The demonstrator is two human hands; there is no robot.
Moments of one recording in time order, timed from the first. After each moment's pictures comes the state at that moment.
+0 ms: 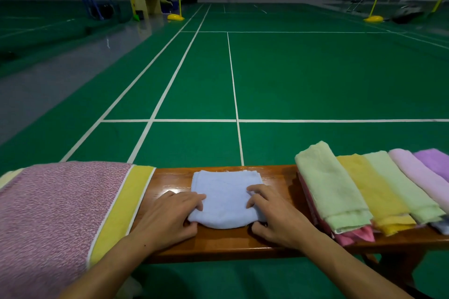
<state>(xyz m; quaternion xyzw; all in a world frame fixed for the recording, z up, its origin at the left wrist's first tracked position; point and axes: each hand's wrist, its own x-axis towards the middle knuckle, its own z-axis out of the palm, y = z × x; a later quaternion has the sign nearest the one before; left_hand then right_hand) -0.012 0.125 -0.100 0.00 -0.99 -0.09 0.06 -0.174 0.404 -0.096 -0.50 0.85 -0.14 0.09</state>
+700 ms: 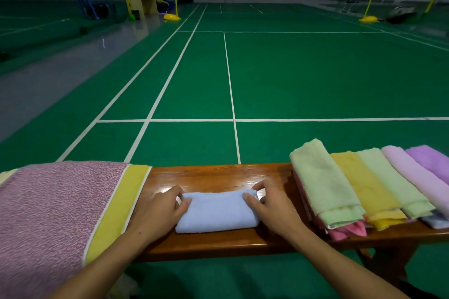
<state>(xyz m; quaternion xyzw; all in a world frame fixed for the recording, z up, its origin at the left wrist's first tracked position) -0.022 0.129 -0.101 0.21 -0.95 -0.24 0.05 -0.169 0.391 -0.099 -0.24 0.90 -0.34 0.12</state>
